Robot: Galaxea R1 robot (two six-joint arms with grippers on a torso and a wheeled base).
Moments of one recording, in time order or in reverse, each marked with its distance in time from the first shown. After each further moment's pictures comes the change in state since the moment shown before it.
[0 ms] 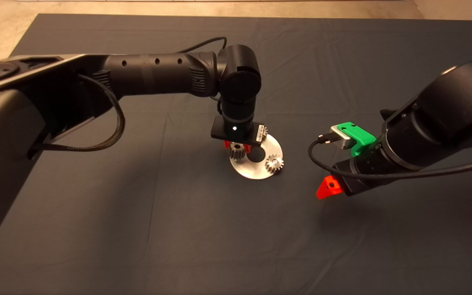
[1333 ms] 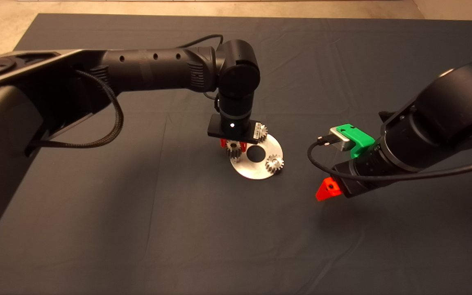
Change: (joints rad) left arm -0.015 0.002 -0.018 -0.038 0.027 -0.010; right arm -0.008 0.002 0.000 0.000 0.000 0.003
